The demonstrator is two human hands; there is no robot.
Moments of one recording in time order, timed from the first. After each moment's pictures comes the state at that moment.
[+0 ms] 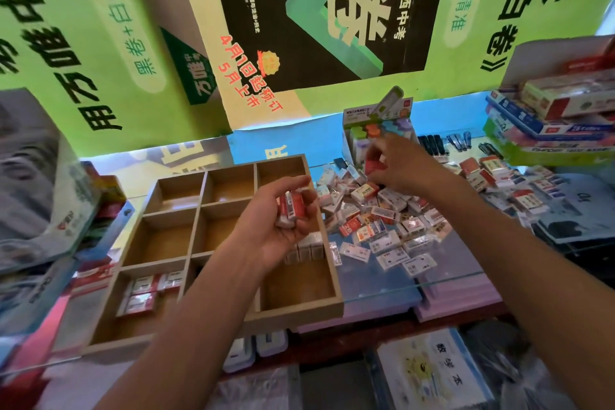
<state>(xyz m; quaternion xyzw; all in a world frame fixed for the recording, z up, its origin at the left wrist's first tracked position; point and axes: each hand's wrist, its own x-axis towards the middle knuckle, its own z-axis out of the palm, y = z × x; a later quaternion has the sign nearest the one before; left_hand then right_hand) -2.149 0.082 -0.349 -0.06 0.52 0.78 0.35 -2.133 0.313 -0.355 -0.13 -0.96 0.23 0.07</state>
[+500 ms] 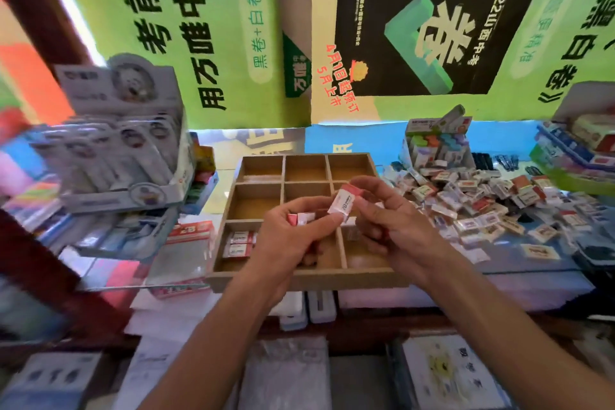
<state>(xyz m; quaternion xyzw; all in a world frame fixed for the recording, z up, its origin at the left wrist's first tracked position) -2.088 -0.061 -0.337 0.08 0.65 0.73 0.21 -2.058 0.111 -0.348 -0.04 -0.53 0.85 0.02</state>
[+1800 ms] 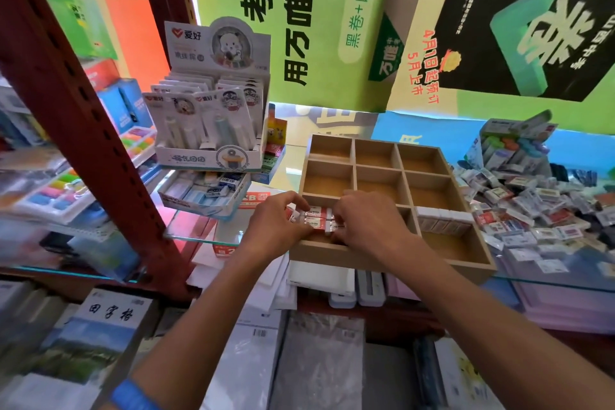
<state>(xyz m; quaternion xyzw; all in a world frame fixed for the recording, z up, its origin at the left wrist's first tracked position) -2.154 -0.181 -0.401 0.08 0.90 0.43 0.06 -2.120 -0.021 -0.369 0.07 -1.00 -0.01 0.04</state>
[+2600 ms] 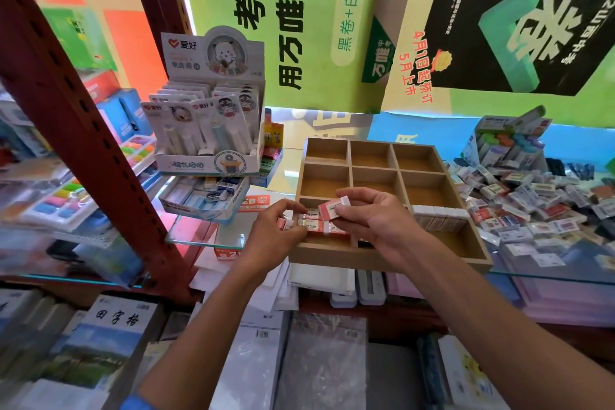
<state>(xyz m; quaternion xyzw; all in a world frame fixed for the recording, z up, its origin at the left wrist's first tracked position) -2.136 -0.183 -0.406 0.06 0.82 0.56 0.10 -2.099 -0.001 -0.361 -0.17 -0.61 0.77 -0.08</state>
